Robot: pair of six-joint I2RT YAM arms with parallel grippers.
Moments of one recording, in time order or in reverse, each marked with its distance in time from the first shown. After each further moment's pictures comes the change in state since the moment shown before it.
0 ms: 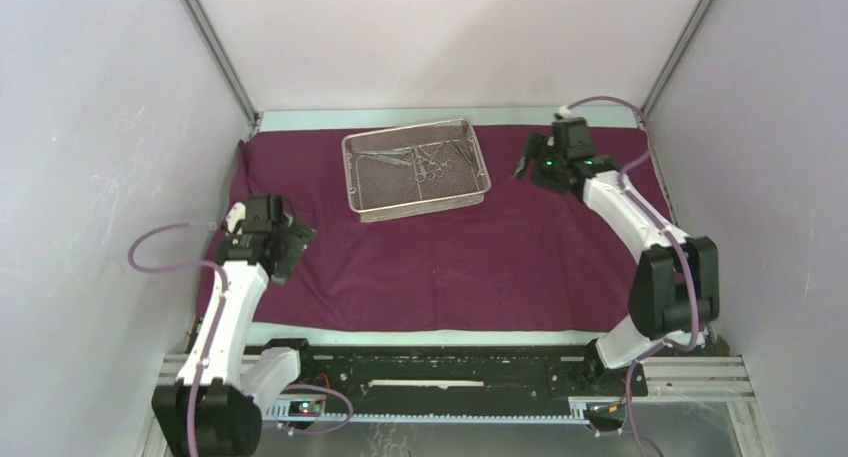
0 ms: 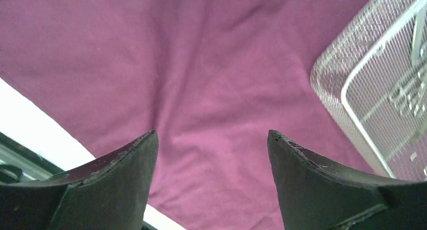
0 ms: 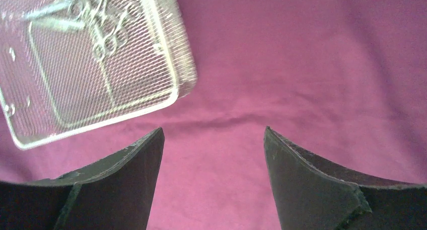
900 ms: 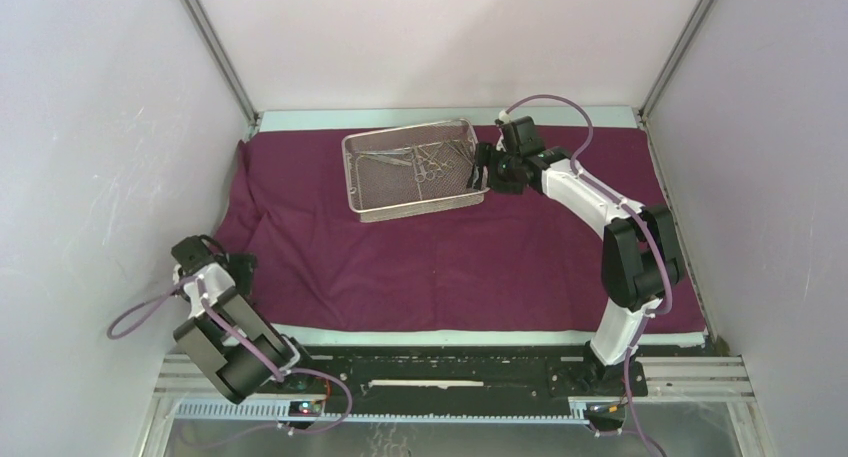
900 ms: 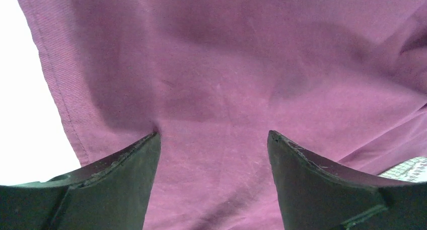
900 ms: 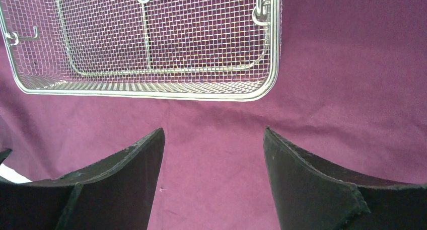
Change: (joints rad) left arm 0.756 0.343 -0.192 0.424 0.241 0.167; right arm 0.230 0.257 0.189 -0.009 -0.131 -0.069
